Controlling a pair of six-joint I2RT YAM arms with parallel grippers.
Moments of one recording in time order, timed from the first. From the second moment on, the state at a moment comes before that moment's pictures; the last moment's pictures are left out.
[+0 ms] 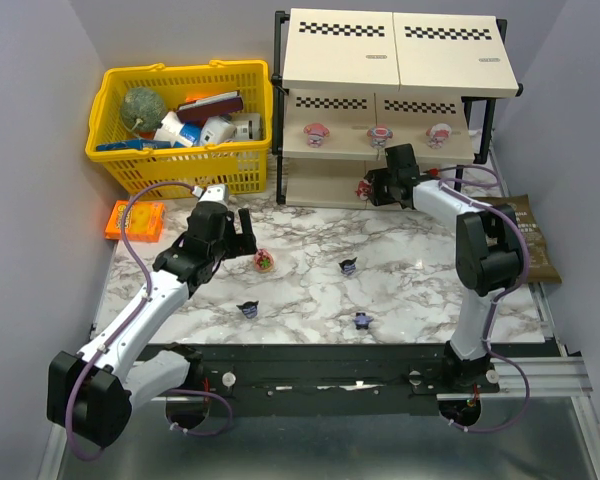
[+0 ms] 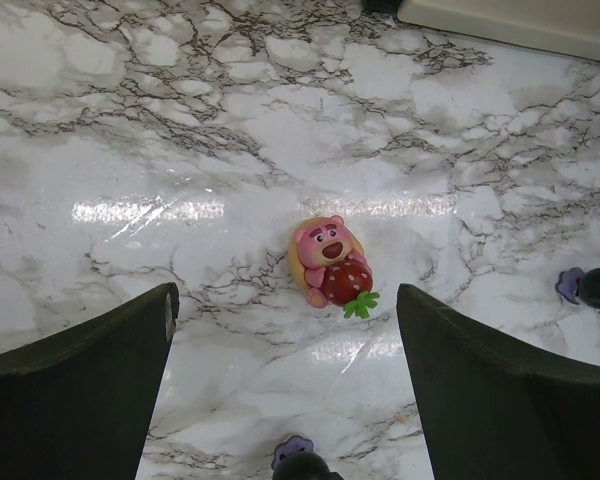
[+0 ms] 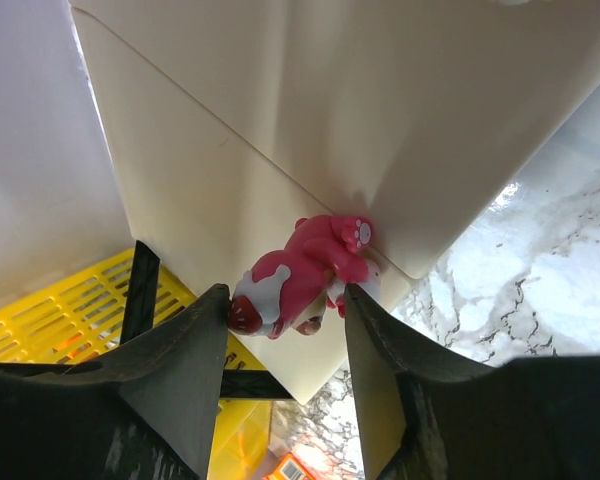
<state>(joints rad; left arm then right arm) -0.39 1.03 0.76 -0.38 -0.16 -0.42 0.27 1.95 1.37 -0.25 0.13 1.60</state>
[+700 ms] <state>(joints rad) -0.39 1.03 0.76 -0.38 -0.16 -0.42 0.26 1.96 1.37 -0.20 0.12 1.57</state>
